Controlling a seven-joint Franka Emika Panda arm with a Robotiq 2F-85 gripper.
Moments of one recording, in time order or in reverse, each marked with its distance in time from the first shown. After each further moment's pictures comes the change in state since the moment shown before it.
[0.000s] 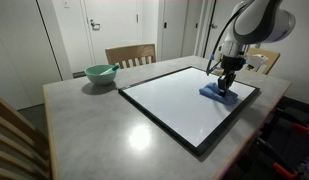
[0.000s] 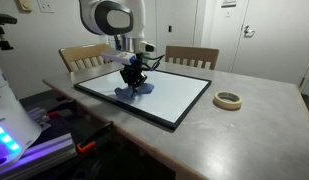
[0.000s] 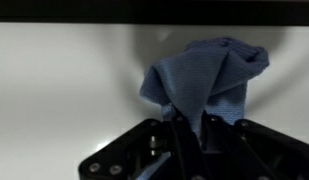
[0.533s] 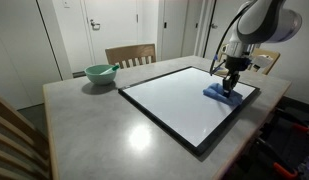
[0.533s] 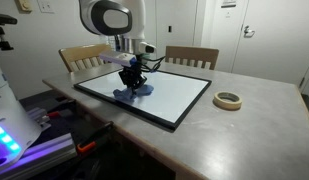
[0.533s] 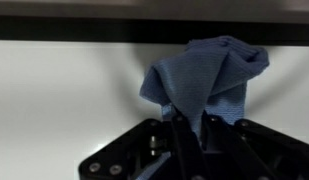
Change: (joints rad) arm -0.016 -0.018 -0.009 -0.030 0.040 0.002 -0.080
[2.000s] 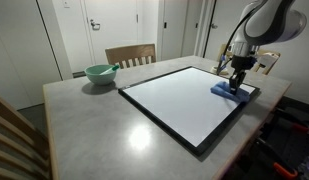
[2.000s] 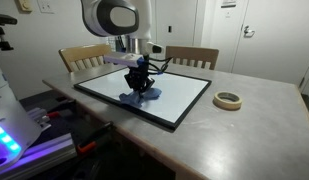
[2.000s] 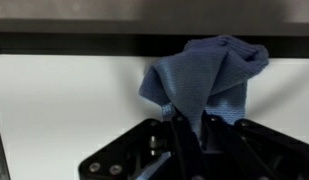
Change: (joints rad) arm 0.021 0.001 -0.133 0.003 -0.153 -0.001 0.050
